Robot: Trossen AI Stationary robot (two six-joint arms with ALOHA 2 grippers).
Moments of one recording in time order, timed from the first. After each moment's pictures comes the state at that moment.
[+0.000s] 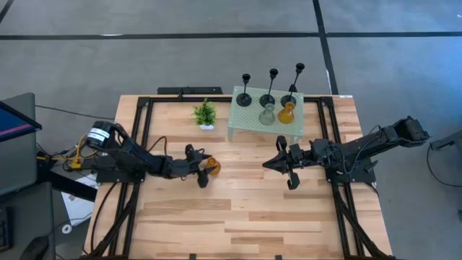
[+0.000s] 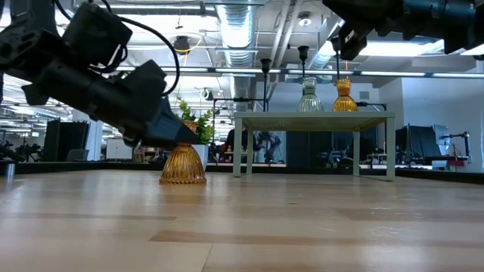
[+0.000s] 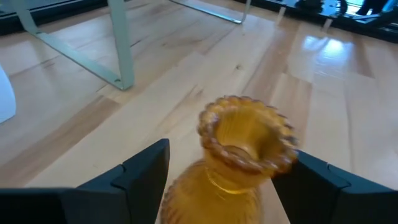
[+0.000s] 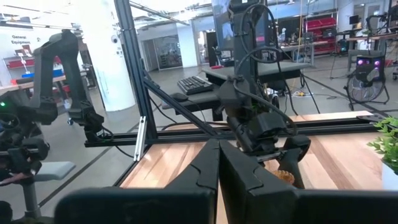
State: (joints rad) left arm -0.24 1.47 0.31 0.91 -0.57 -0.35; right arm 0.18 1.07 0.36 0.77 0.00 0.15
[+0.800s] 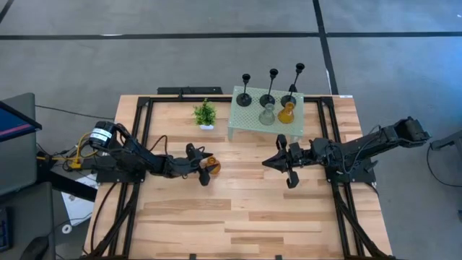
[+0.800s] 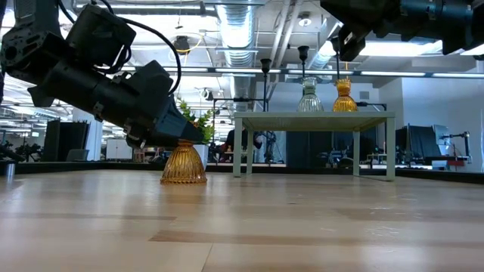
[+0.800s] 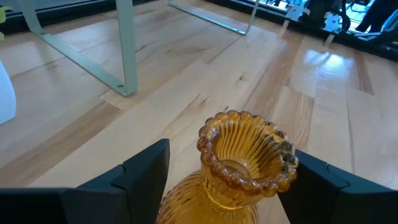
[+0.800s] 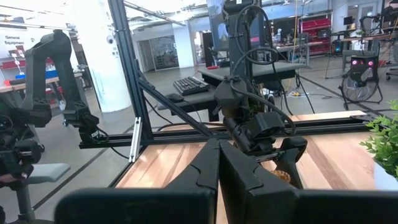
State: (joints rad) left arm -0.22 1.50 0.32 0.95 -0.57 -0.37; right arm 0.16 1.07 0.36 0.77 0.00 0.15
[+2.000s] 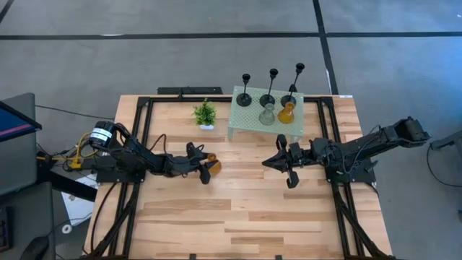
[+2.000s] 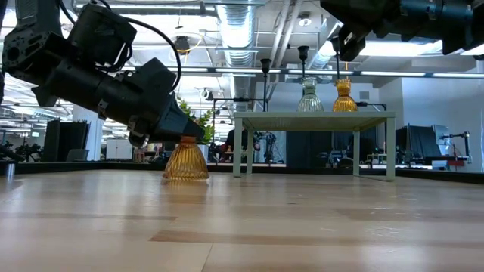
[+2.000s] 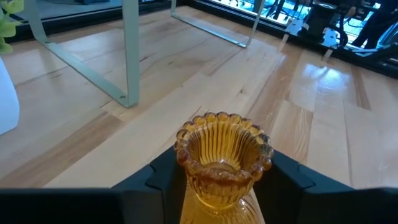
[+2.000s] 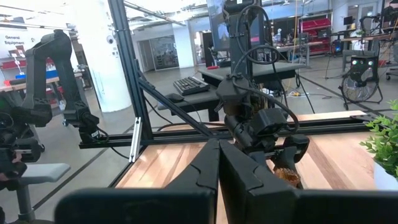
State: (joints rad) left arm -0.20 1.50 0.31 1.00 -0.57 -0.37; right arm 0.16 1.07 0.36 0.77 0.00 0.15
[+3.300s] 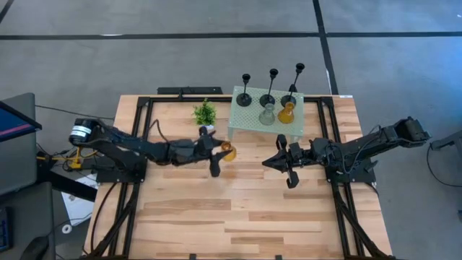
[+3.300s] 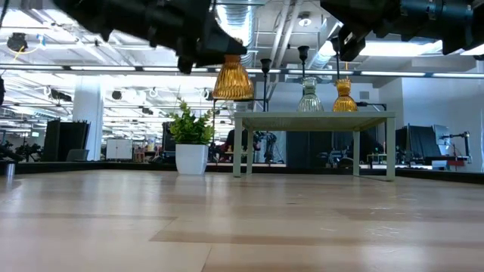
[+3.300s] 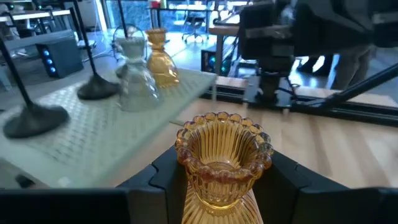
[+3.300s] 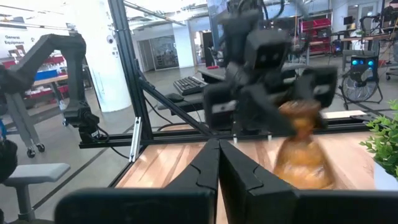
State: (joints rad) left arm -0.11 1.25 0.66 0.62 -0.40 -0.02; right arm 0.16 1.07 0.36 0.77 0.00 0.15
